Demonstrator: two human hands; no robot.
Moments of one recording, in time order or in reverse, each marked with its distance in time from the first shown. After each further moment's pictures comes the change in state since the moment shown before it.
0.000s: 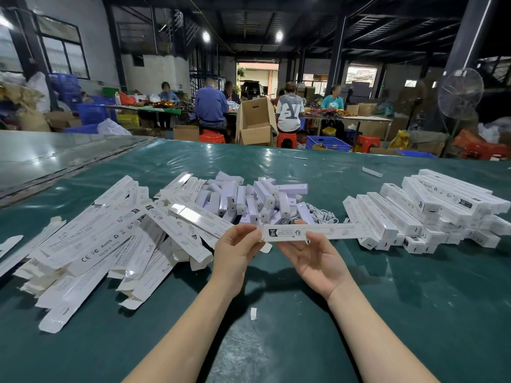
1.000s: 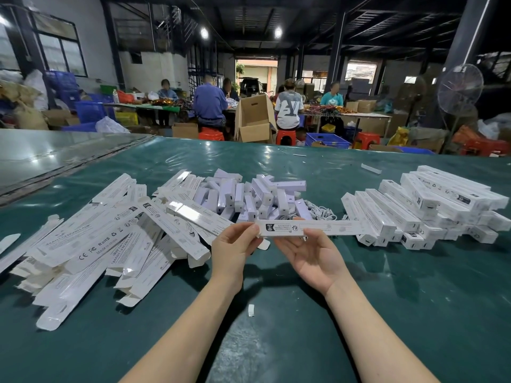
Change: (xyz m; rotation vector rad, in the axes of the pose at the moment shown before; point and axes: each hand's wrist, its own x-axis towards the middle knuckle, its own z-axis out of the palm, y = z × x) left_hand -0.001 -0.004 0.002 0.008 0.075 0.040; right_hand -0.001 -0.001 0.002 -0.007 -0.014 0.035
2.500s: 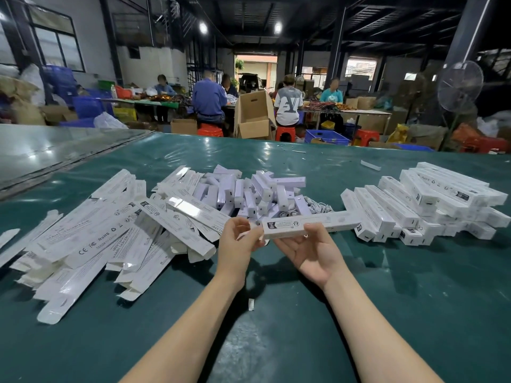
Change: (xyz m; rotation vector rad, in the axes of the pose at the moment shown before) left_hand -0.006 0.001 0.001 0.214 -0.071 0.039; right_hand 0.004 0.001 -0.004 -0.111 0.104 -0.008
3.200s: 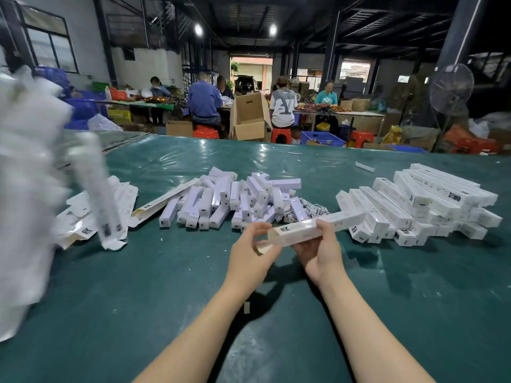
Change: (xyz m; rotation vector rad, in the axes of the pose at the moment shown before) left_hand -0.013 -0.009 0.009 0.461 -0.180 0.182; right_hand 0.006 -0.004 -0.003 0.029 0.371 -0.248
